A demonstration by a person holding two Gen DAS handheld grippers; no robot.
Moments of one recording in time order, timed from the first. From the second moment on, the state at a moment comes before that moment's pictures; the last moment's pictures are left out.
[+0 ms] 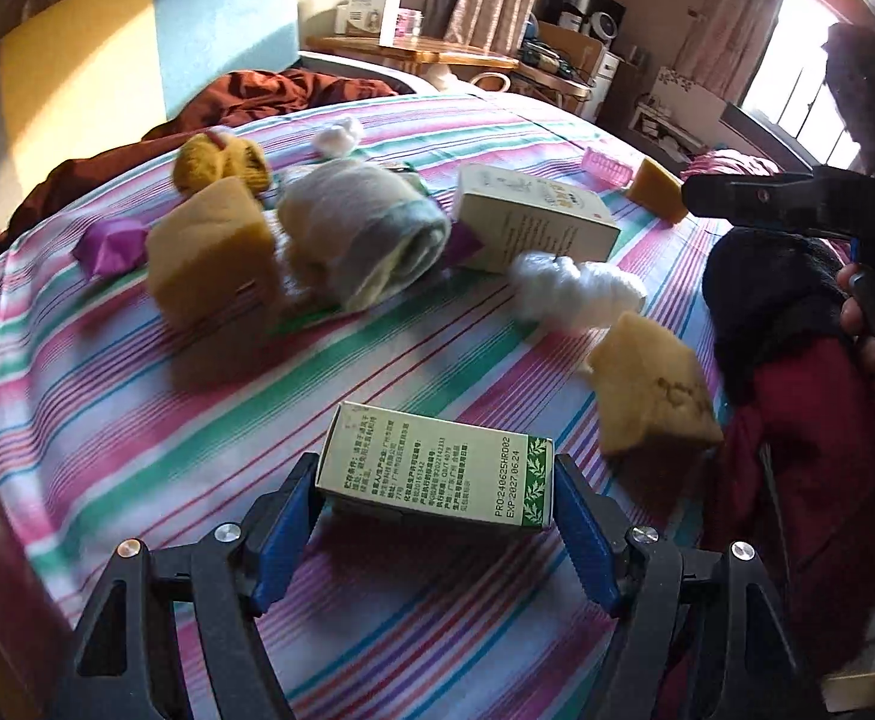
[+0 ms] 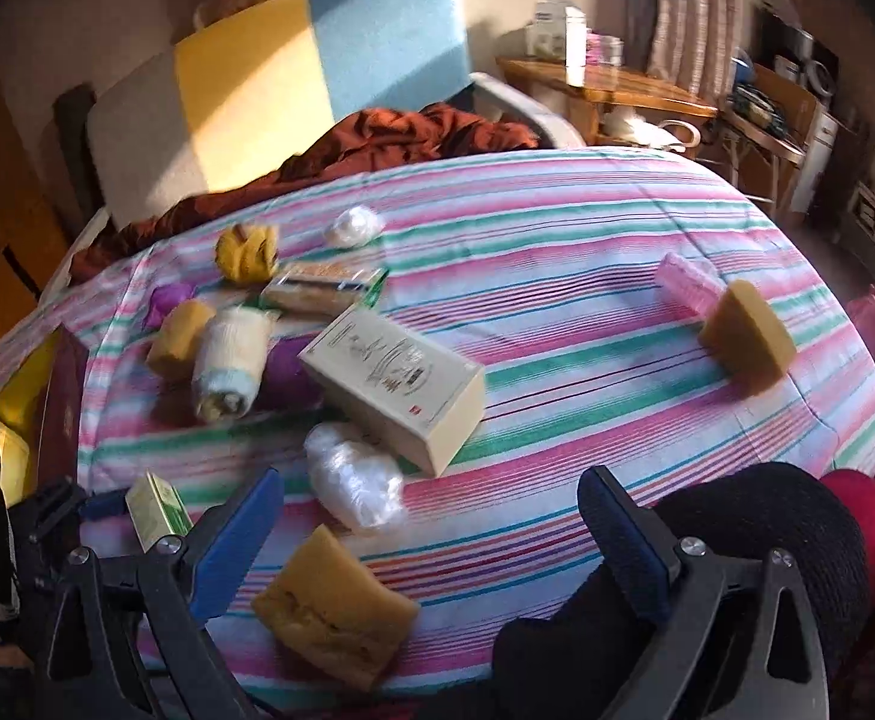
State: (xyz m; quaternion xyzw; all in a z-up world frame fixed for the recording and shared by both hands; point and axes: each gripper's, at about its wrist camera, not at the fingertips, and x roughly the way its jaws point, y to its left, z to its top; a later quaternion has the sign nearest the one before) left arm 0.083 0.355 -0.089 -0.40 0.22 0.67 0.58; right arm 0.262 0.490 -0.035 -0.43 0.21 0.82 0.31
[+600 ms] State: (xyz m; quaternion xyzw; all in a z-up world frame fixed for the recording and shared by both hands) left arm 0.087 0.310 -0.084 -0.40 0.19 0.70 0.57; right arm 0.202 0.435 -0.092 -0.66 0.05 0.73 0.16
